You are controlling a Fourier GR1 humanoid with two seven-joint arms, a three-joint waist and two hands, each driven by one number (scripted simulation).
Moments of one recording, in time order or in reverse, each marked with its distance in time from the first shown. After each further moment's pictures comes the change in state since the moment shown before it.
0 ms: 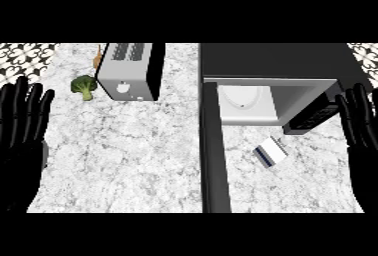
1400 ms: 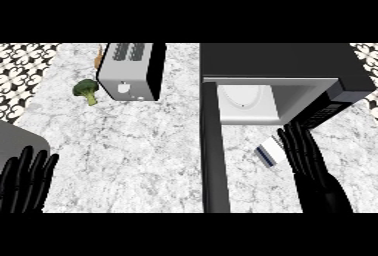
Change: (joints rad) left arm 0.462 -0.082 -0.093 -0.146 0.058 -0.115 -0.111; right arm 0.198 0.081 0.226 0.101 0.017 0.085 -0.219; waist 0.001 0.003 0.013
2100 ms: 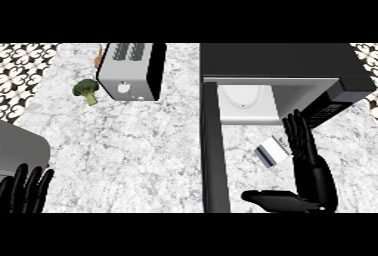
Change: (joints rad) left arm 0.116 -0.005 0.015 0.006 0.004 -0.060 -0.101; right arm -0.104 -0.004 -0.101 0.270 0.067 -0.125 -0.152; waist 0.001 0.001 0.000
